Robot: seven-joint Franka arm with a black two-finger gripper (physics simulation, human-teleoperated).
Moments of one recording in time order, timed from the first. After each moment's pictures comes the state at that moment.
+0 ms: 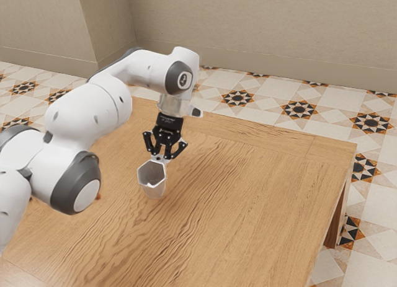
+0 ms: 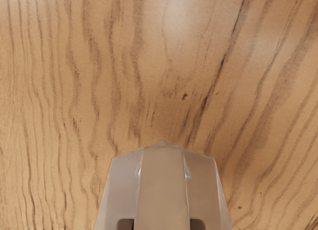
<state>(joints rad) -0.28 0.92 0.41 -0.89 -0.20 1.20 -0.23</state>
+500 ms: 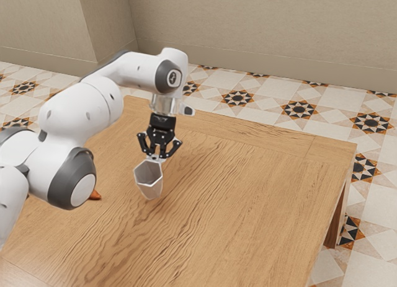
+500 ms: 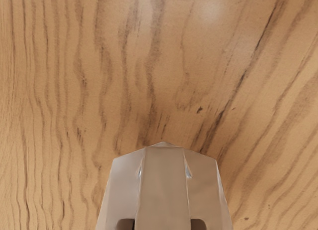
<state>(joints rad) -0.18 0.95 0.32 -0.84 -0.21 1.19 -0.25</state>
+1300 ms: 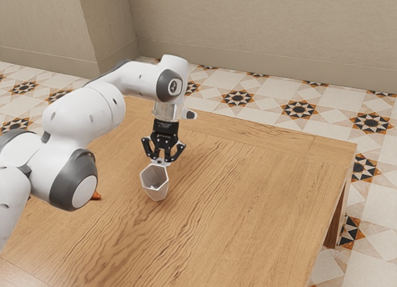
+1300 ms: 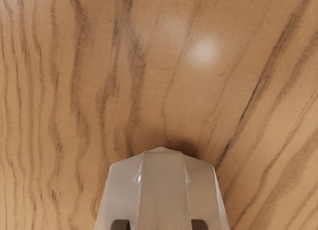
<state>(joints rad) -0.17 0.97 0.31 -0.87 -0.21 1.32 -0.26</state>
